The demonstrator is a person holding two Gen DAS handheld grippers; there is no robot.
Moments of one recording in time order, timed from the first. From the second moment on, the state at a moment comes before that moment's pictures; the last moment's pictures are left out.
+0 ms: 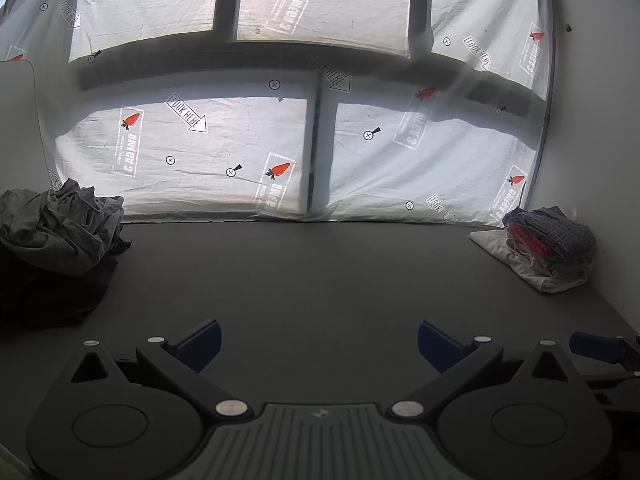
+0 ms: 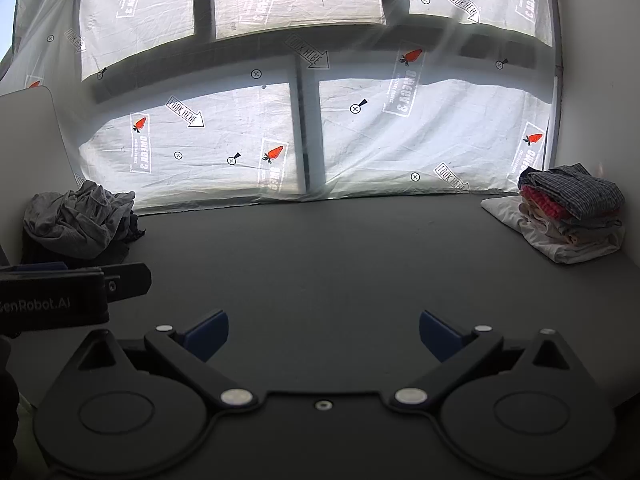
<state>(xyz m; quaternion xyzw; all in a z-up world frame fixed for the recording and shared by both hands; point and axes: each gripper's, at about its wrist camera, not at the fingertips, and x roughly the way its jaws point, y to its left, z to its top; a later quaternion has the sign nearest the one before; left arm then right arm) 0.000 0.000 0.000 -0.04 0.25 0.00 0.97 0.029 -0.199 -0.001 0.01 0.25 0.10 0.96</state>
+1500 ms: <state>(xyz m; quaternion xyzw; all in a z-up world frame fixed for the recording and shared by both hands) -0.013 -0.003 -0.003 -0.03 0.25 0.00 0.97 0.023 -0.203 0.002 0.01 0.25 0.10 0.96</state>
